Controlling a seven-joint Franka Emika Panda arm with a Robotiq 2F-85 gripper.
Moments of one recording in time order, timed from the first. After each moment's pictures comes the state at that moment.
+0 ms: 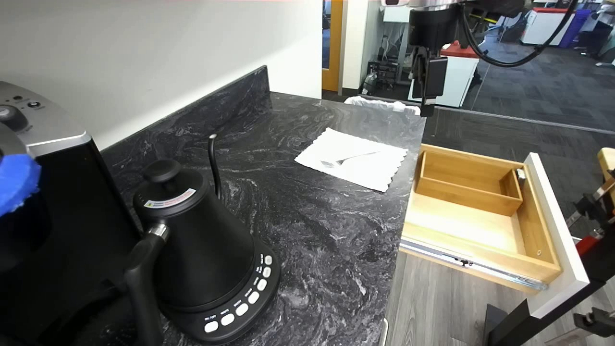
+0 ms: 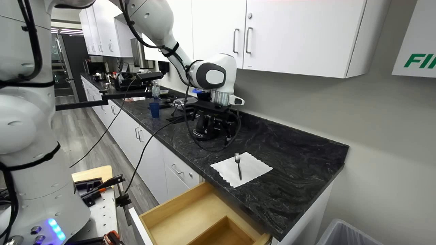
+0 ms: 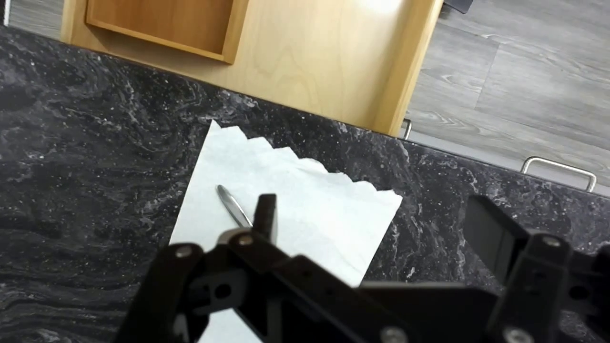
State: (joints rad) arm 0.02 0.22 -0.01 -2.15 -0.02 2.28 -0.38
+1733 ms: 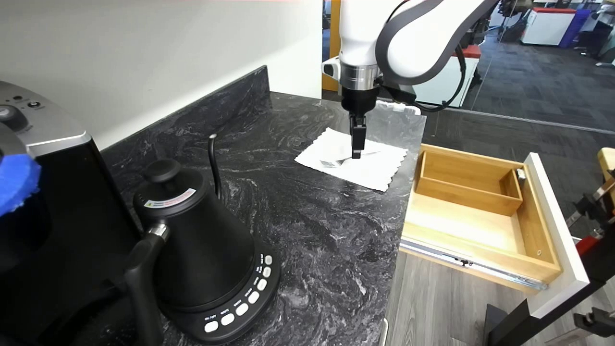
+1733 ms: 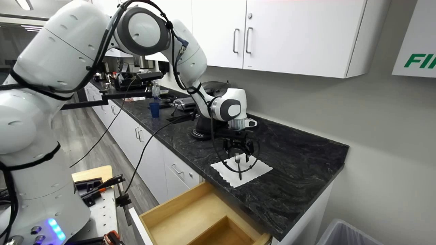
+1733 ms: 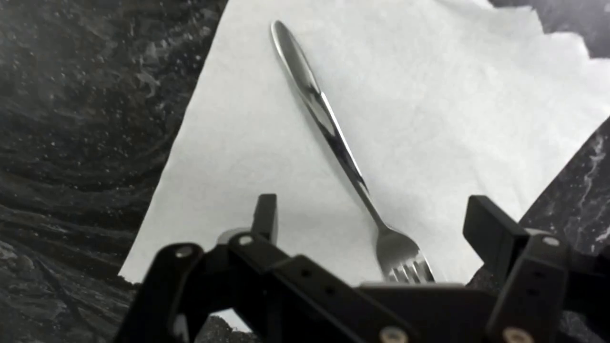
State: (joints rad) arm 0.03 0.72 0.02 -1.75 -0.22 2.51 -0.28
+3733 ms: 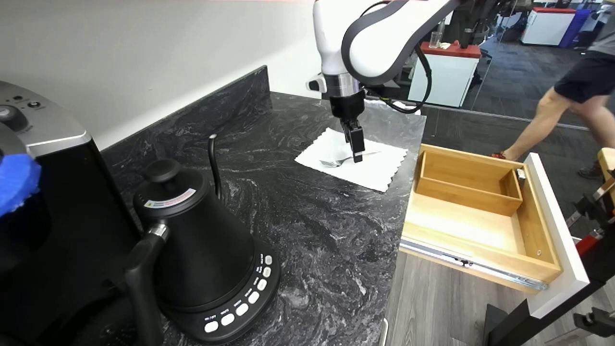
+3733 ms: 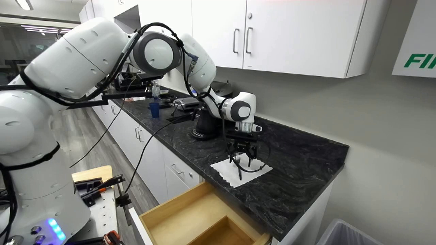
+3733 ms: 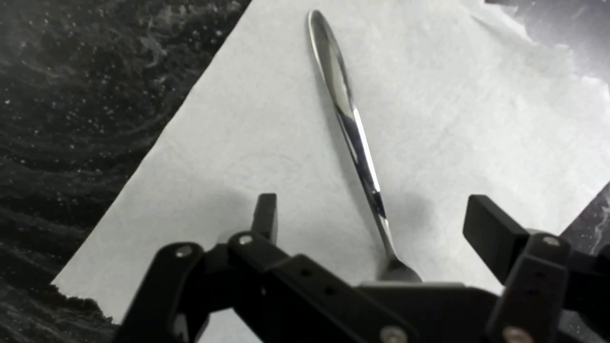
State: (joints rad) arm 0.00 0.88 0.05 -1.48 -0.20 2.21 -0.51
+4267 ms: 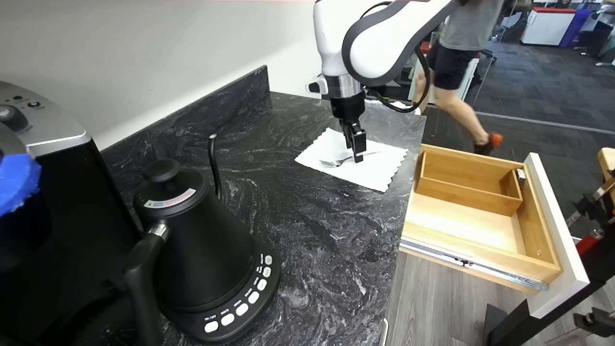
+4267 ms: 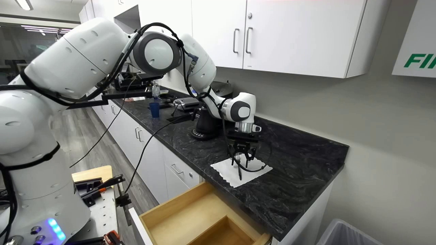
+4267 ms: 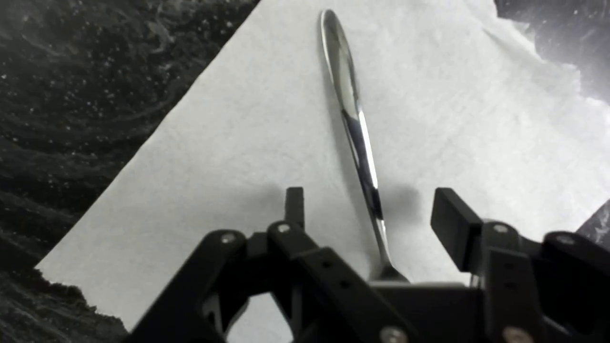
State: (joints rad) arm 0.00 0.88 0.05 -1.49 -0.21 2.21 -0.59
